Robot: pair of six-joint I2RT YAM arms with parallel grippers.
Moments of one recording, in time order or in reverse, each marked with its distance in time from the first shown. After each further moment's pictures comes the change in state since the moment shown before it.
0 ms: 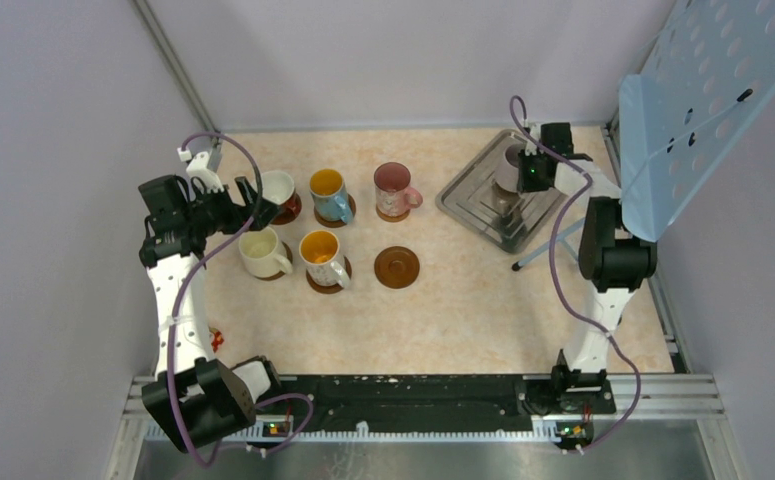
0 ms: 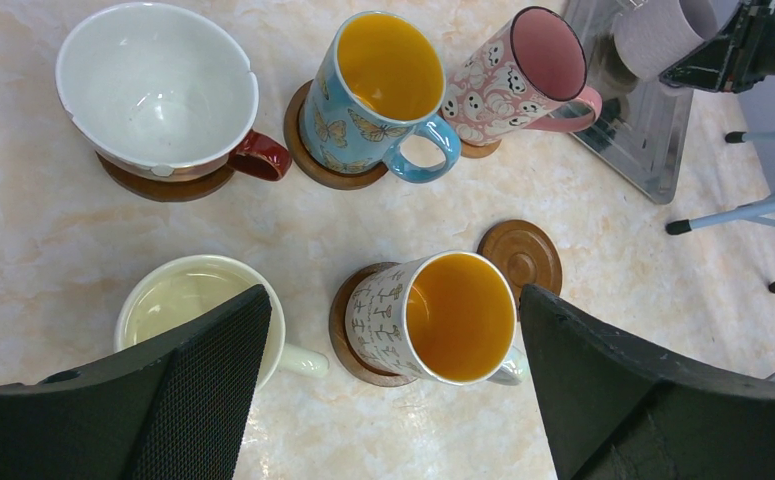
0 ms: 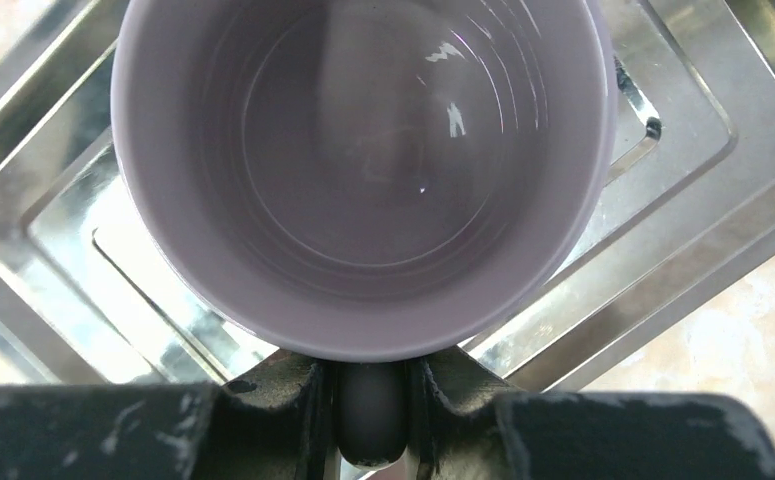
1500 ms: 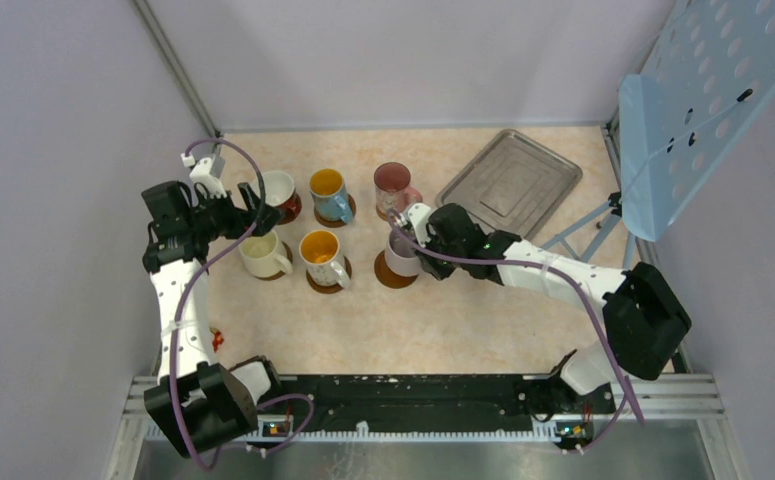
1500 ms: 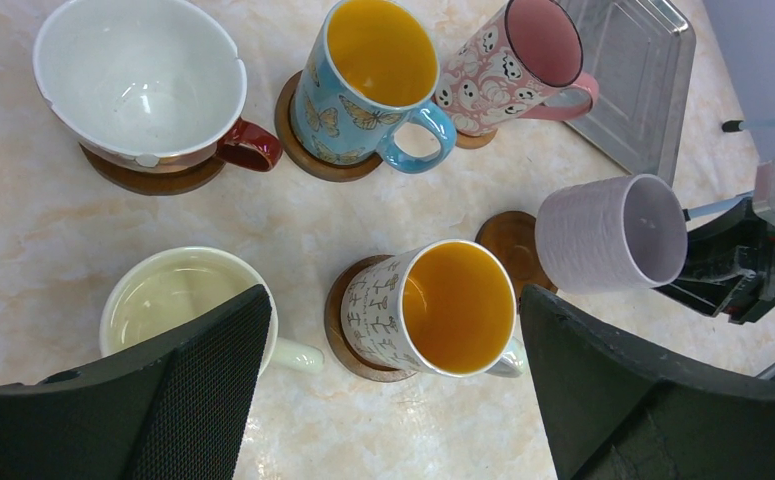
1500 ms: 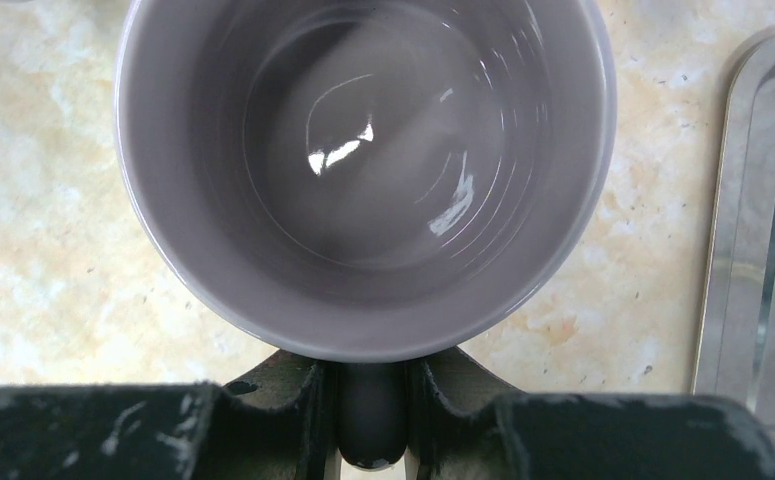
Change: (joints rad) left arm 0.002 -0.027 -0.051 0.021 0.021 0.009; right arm 0.790 -0.521 -0.522 0.073 0.087 -0.024
